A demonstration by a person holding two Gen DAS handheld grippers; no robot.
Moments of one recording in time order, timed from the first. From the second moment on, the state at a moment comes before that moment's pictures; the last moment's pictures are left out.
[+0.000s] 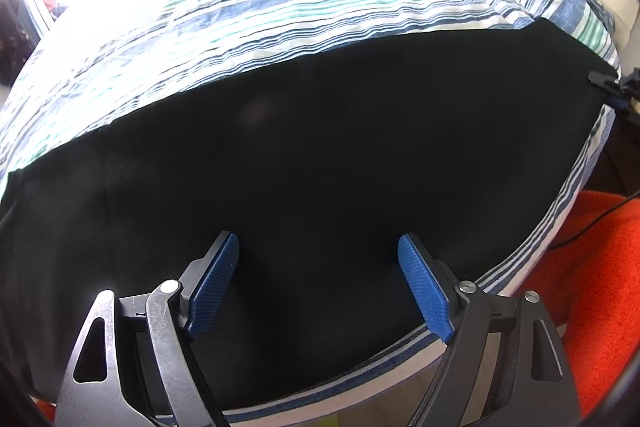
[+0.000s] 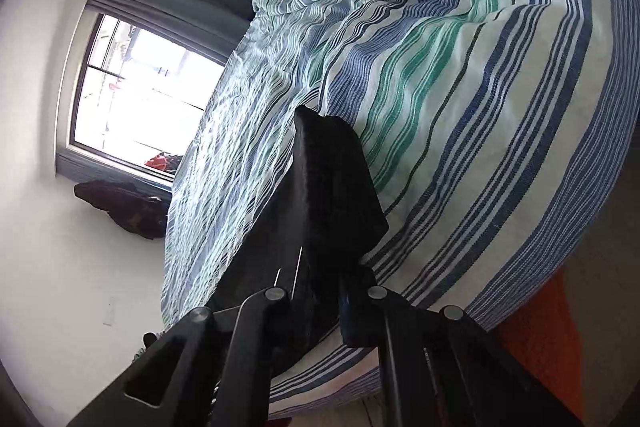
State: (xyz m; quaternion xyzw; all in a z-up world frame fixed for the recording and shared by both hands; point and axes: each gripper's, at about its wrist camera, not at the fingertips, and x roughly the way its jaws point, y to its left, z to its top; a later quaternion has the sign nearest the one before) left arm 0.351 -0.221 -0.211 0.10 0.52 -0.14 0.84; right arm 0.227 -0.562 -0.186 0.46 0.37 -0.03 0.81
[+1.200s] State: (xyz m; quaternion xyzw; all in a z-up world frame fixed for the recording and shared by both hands) left arm 0.276 0.111 -0.159 -0.25 0.42 -0.04 0.87; right arm 0.219 -0.138 -0.153 -0.05 0.42 0.22 0.88
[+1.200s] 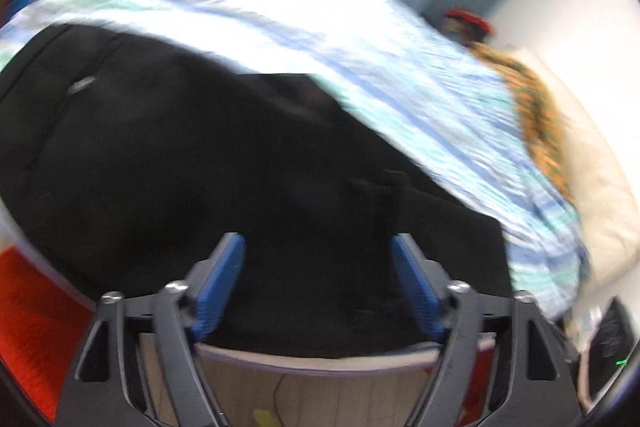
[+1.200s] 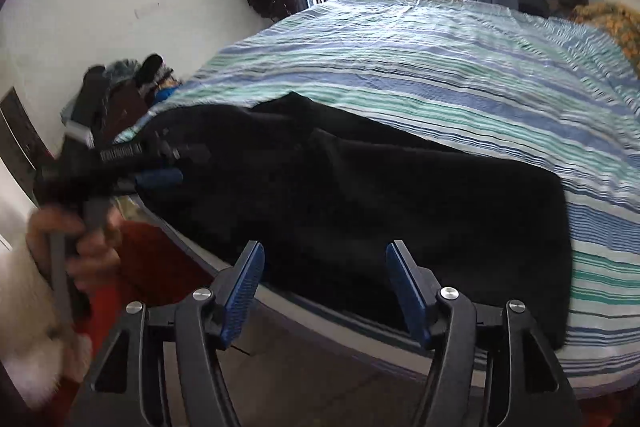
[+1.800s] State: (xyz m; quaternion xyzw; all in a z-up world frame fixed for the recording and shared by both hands) left arm 0.294 0.032 -0.190 -0.15 0.50 -0.09 0.85; right arm 0.191 -0.195 -0.150 -0.01 0.40 0.17 0.90
